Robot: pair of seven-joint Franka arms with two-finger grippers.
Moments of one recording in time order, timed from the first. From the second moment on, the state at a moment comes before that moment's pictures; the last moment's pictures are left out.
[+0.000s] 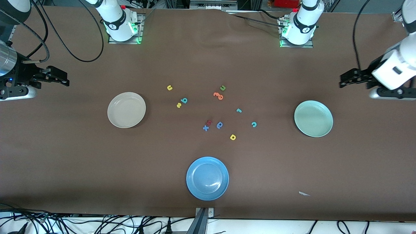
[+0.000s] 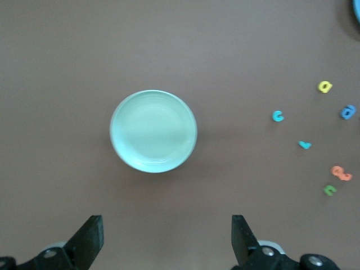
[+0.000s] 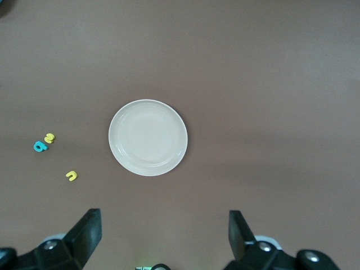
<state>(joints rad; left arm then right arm) -0.10 0.09 0.03 -1.65 -0.06 1.59 -0.06 0.16 0.13 -0.13 -1.48 0.02 1.50 -0.08</state>
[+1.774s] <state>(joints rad) -0.39 0.59 -0.01 -1.77 -0.08 2.32 -0.47 0.29 0.22 0.24 -2.19 0.01 2.43 0.64</state>
